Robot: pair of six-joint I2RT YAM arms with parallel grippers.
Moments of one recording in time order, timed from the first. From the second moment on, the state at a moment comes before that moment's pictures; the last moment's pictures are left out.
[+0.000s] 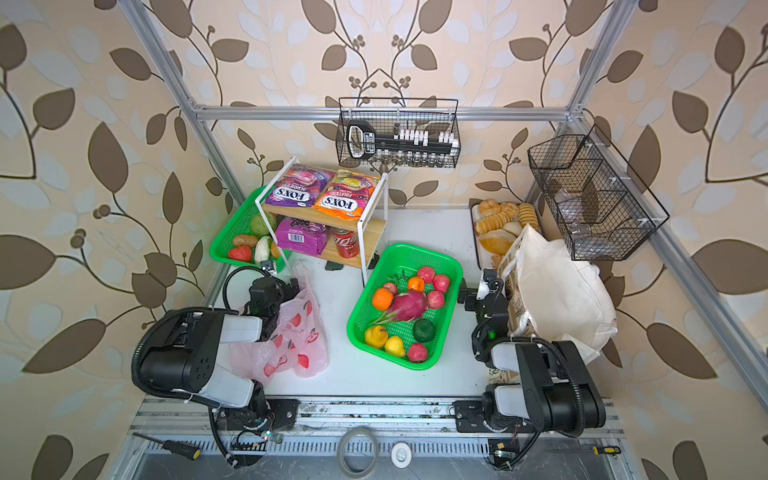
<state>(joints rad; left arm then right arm) -0.01 1.52 0.36 0.64 -0.22 -0.13 0.03 1.34 0.16 0.94 0.18 -0.01</state>
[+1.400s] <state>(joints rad) -0.01 1.37 0.33 0.62 -0.24 -0.14 0.03 1.31 0.16 0.91 0.12 -0.02</state>
